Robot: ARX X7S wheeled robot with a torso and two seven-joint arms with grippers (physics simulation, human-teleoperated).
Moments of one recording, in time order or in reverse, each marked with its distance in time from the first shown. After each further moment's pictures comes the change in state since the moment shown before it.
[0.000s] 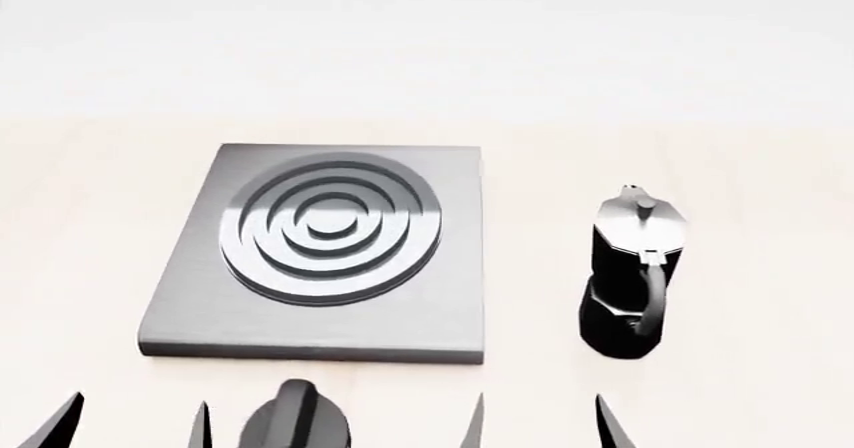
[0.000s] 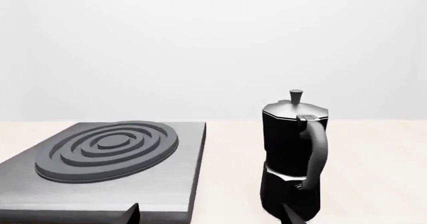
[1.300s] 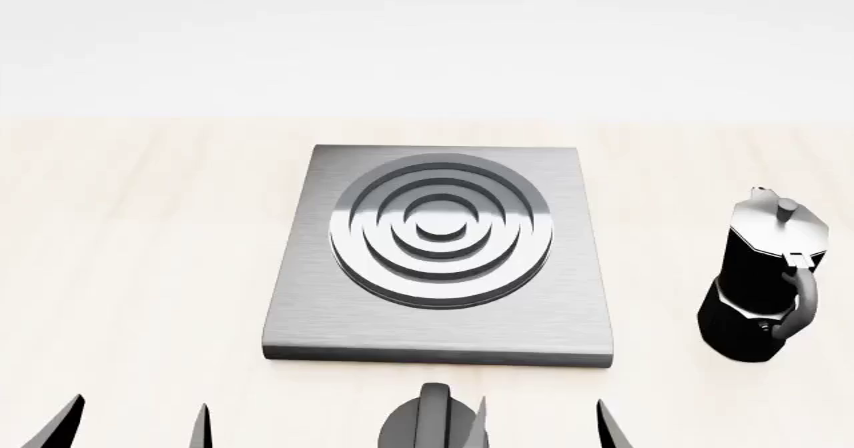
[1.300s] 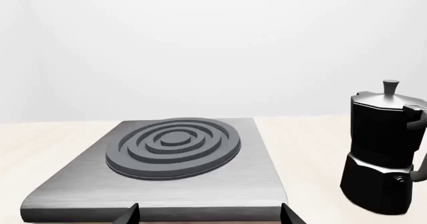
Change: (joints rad) left arm -0.005 -0.029 0.034 0.002 -0.023 -0.004 -0.036; right arm 0.005 0.021 -0.026 0.023 0.040 -0.026 0.026
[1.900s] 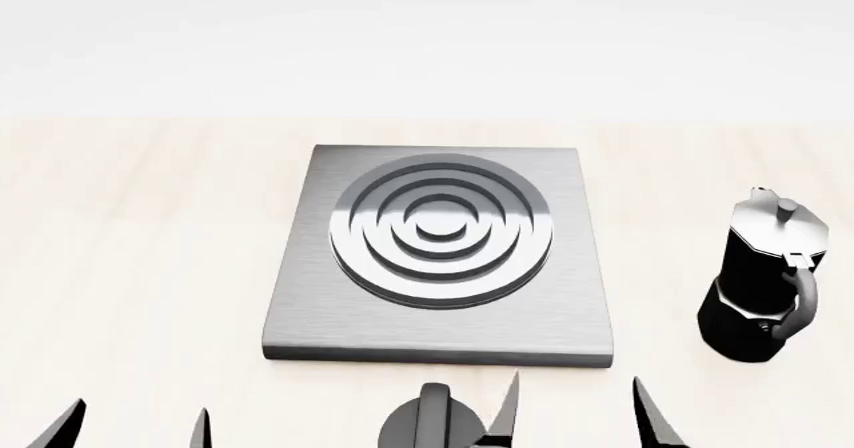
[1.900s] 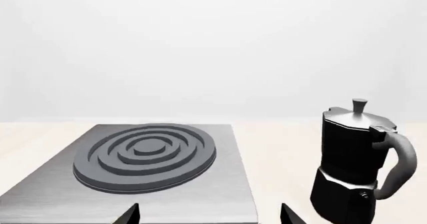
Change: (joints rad) left arm 0.004 -0.015 0.009 0.000 -0.031 0.004 0.002; right arm 0.041 0.051 0.019 -0.084 0.013 0.135 0.060
